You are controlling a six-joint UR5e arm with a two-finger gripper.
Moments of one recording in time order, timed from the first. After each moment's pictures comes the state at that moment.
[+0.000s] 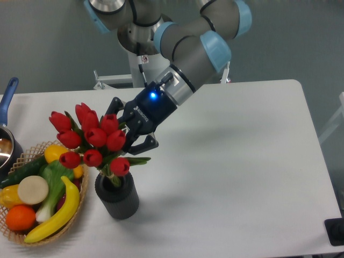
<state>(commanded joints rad) 2.52 -1.73 -1.77 -0.75 0.37 1.05</state>
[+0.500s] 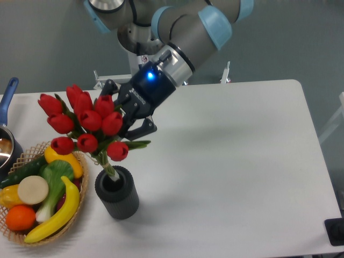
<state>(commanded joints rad) 2.52 -1.68 -1.73 -0.75 0.37 0.92</state>
